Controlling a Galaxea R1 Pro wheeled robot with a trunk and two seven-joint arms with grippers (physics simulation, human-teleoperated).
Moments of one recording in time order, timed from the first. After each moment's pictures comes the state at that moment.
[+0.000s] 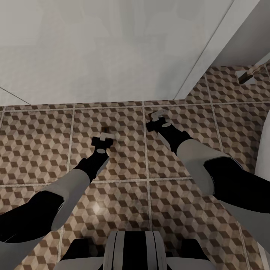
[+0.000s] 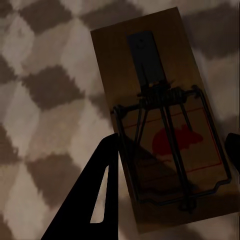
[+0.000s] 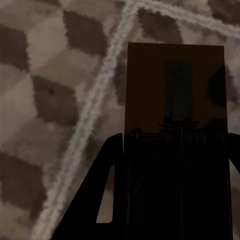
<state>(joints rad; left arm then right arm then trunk) -1.21 -0.11 -0.29 -0.35 -0.08 0.02 0.41 -1.52 0.17 0.19 -0.13 0.15 0.08 0.02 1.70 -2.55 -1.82</state>
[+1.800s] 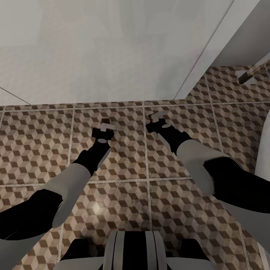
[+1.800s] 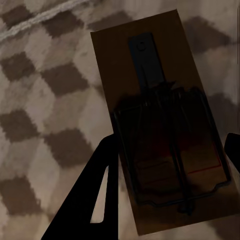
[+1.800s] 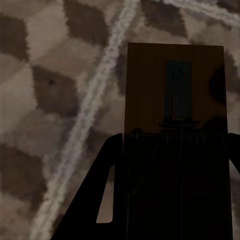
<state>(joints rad) -1.23 -0.12 -0.28 -0.50 -0.08 0.17 0.41 -1.52 0.17 0.19 -0.11 0.15 0.07 0.02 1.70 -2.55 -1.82</state>
